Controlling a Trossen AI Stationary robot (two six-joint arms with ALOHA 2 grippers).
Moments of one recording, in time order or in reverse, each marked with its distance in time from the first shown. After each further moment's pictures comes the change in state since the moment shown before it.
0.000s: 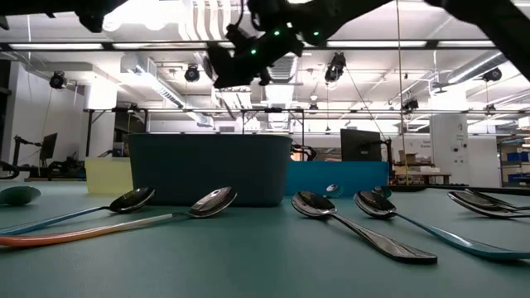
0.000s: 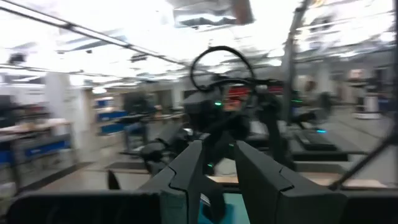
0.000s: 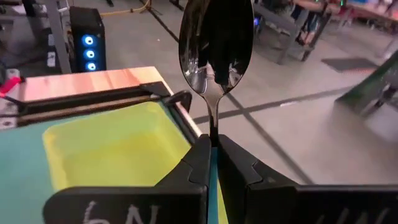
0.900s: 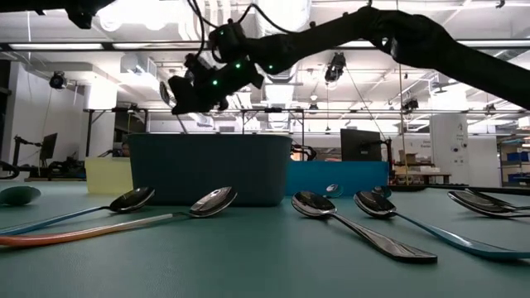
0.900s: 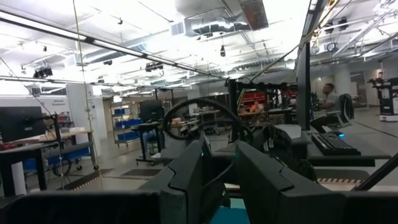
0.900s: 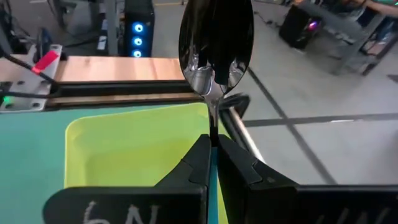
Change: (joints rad) left arm 0.000 -0.068 0.000 -0.036 -0.037 0.032; right arm -0.004 0.429 0.537 -0.145 -0.214 -0.068
